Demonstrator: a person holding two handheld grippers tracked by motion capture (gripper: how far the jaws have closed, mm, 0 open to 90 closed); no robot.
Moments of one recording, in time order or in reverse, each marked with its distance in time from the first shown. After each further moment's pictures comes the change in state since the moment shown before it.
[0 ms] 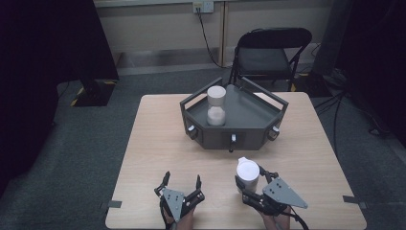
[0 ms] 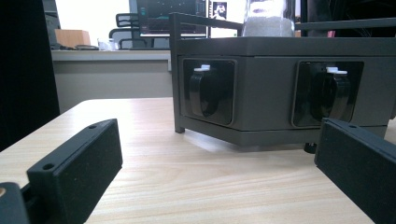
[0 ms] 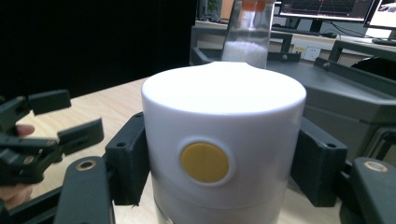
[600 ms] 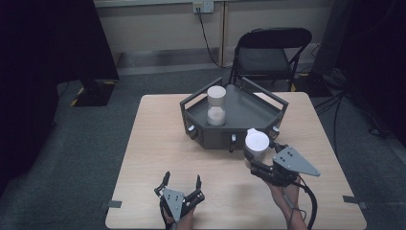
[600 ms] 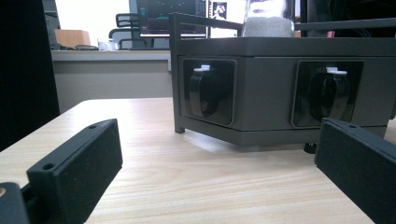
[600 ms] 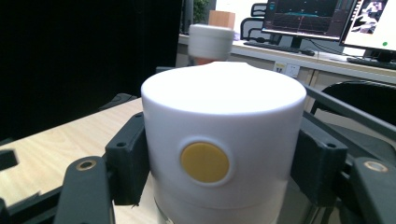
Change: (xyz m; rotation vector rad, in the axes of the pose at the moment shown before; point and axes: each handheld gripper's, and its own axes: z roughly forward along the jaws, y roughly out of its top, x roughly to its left) left arm 0.000 0.000 0.000 0.001 0.001 0.001; right arm -0.037 0.055 0.021 -0.030 -0.053 -0.007
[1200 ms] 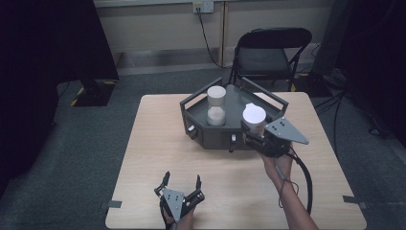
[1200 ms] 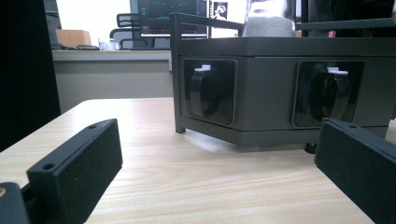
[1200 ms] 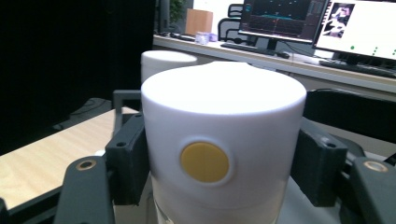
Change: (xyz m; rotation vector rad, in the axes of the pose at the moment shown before) left arm 0.000 0.000 0.000 -0.001 0.003 -0.001; right arm -0.006 0.035 0.055 0.013 -0.103 -0.016
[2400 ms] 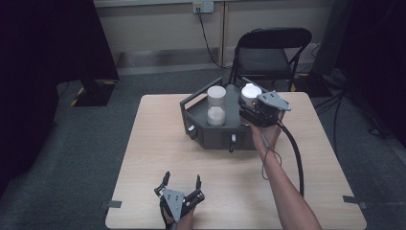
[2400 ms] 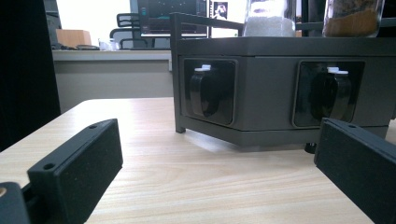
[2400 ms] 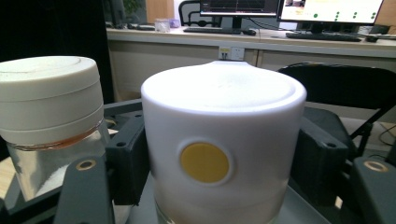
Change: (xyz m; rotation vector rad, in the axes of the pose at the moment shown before) left arm 0.000 0.000 0.000 0.002 0.001 0.000; right arm -0.010 0.003 0.087 0.058 -0.138 0.135
